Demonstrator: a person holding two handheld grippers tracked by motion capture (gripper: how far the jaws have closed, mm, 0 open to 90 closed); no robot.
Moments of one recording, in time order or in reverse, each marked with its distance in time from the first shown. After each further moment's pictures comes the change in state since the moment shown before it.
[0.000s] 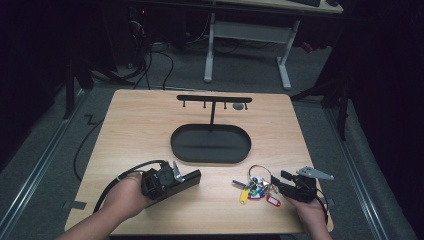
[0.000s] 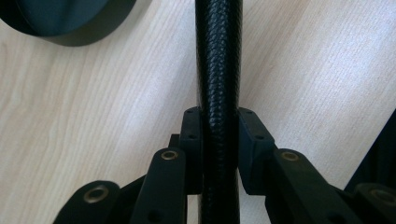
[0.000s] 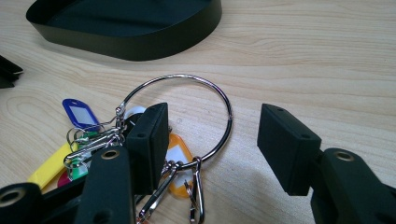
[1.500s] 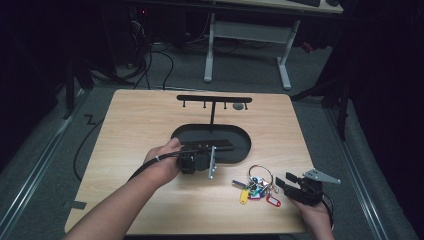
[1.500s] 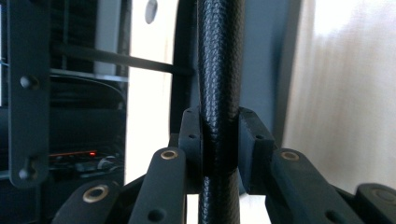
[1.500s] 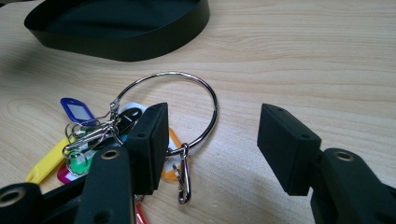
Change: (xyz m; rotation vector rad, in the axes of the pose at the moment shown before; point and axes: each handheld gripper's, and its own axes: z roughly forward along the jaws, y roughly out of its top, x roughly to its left) left arm 0.010 0.092 0.025 -0.190 0.522 0.478; right arm -0.006 -0.007 -0.013 -0.019 -0.014 0.032
